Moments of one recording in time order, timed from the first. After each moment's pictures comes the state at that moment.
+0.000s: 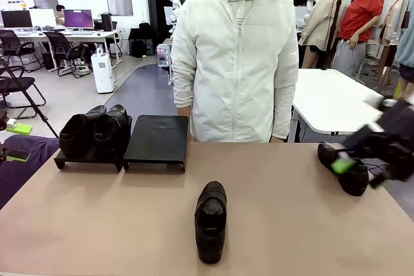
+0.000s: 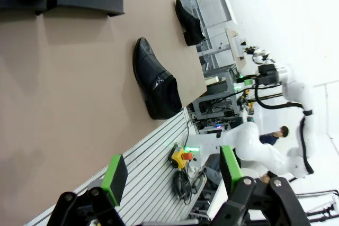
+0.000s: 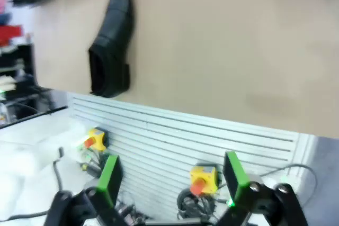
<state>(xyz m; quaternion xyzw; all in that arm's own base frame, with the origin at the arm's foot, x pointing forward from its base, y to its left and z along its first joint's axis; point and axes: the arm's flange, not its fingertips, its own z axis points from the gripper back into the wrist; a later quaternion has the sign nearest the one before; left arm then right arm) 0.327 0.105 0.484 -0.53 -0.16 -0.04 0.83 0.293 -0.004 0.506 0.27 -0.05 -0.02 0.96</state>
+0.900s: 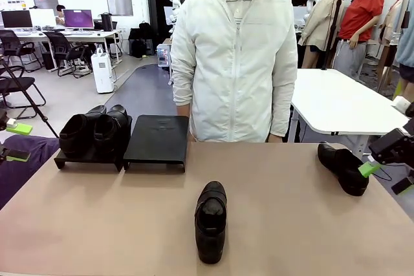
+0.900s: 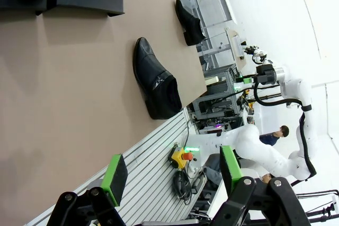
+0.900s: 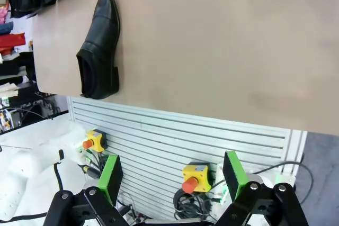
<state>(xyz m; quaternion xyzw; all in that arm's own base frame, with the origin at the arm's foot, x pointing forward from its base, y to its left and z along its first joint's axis) 0.327 0.105 0.484 -0.53 -0.16 -0.04 0.83 0.291 -0.033 0.497 0.27 -0.05 -0.04 0.96</state>
